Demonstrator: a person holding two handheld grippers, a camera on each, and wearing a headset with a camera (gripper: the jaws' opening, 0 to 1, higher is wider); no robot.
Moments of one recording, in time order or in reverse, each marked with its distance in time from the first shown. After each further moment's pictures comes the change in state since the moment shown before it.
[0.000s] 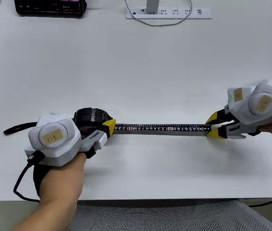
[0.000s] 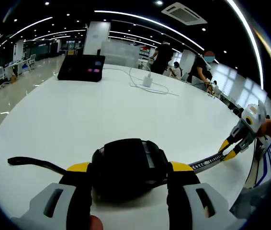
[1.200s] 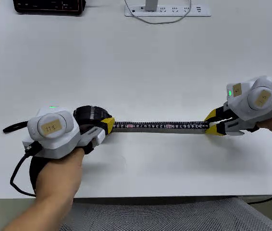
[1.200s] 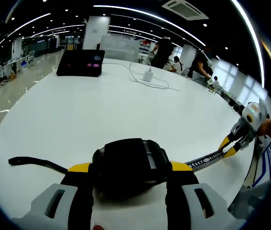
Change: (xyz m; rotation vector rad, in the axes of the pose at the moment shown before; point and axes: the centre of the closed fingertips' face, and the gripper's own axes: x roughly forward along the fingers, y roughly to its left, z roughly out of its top) left arm -0.003 -0.001 -0.001 -0.001 0.057 -0.002; right arm -0.001 0.000 0.004 0.022 -0.012 0.013
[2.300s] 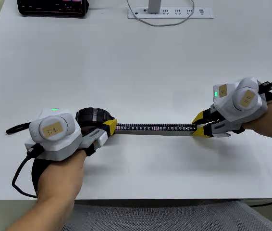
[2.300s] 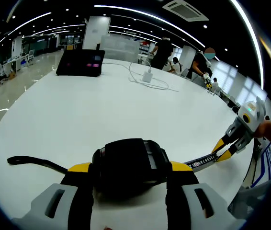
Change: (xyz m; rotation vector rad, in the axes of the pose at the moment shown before) left arm 0.001 0.001 0.000 -0.011 -0.004 -0.011; right arm 0.021 0.003 0.034 -0.005 -0.048 0.036
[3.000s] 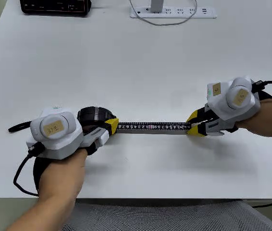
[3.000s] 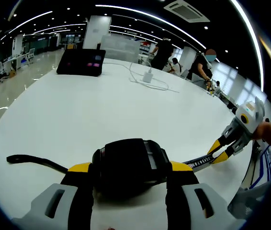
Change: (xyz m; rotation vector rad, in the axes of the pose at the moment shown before) left arm -0.001 0.000 0.000 -0.015 0.000 -0.006; right arm 0.010 -0.001 0.016 -0.009 -0.022 0.007
